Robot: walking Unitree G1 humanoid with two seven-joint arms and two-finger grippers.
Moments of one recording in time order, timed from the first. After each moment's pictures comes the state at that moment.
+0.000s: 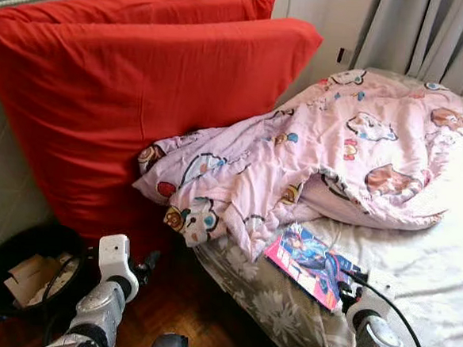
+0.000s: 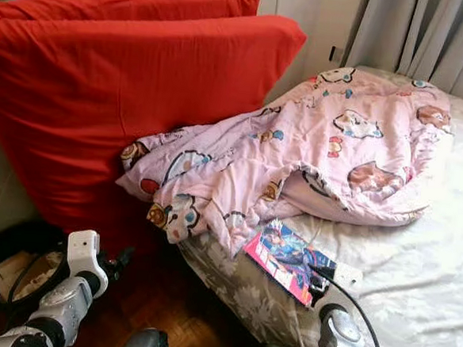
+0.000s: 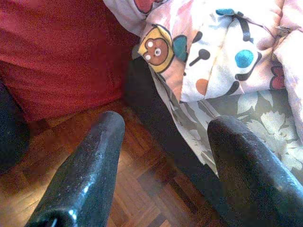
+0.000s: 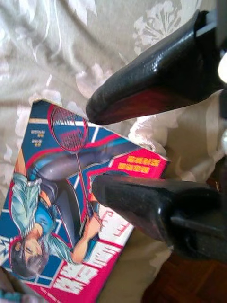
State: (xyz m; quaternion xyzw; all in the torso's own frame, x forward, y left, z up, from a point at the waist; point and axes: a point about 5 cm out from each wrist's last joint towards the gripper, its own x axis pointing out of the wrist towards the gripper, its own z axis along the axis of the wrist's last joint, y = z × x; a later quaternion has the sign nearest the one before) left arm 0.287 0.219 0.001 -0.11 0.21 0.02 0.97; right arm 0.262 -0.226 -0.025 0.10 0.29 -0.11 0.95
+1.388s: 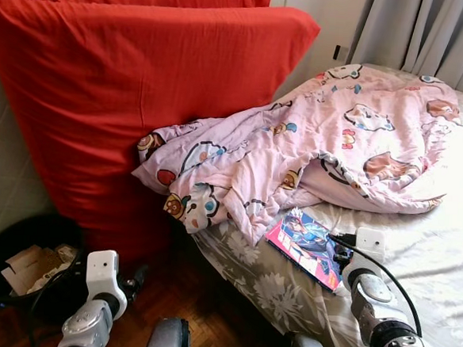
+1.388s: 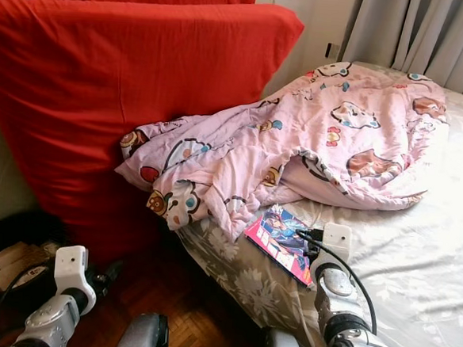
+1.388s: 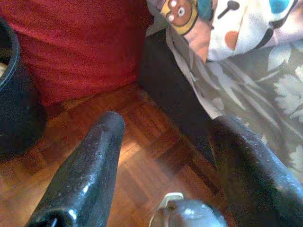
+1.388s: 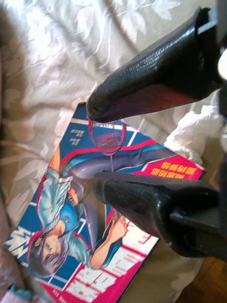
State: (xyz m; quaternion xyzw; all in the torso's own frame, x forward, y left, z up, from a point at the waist) left arm 0.255 0.233 -0.017 -0.08 0.21 0.03 0.97; right arm 0.308 -0.225 0.015 0.00 0.27 -0.11 0.96
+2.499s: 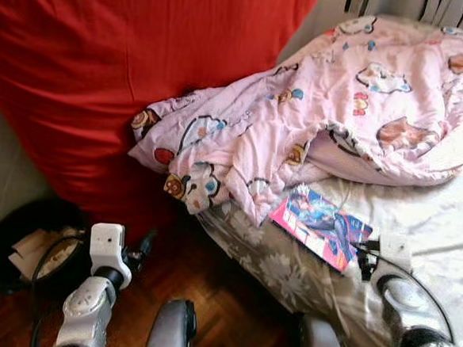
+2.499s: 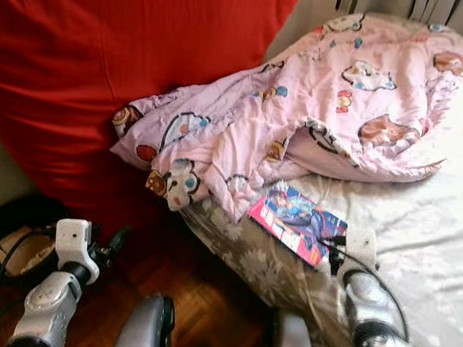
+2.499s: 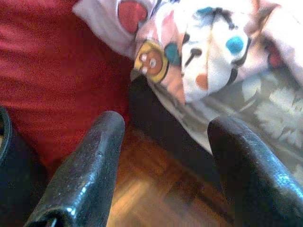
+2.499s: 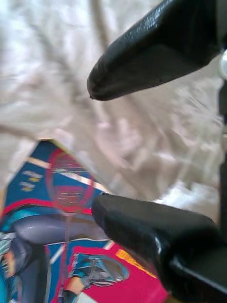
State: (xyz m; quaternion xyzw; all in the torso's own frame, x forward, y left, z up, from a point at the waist) left arm 0.278 0.225 0.034 -0.03 0.08 -0.03 1.00; right arm 0.309 -0.269 0.037 -0.11 0.24 -0.08 0.96
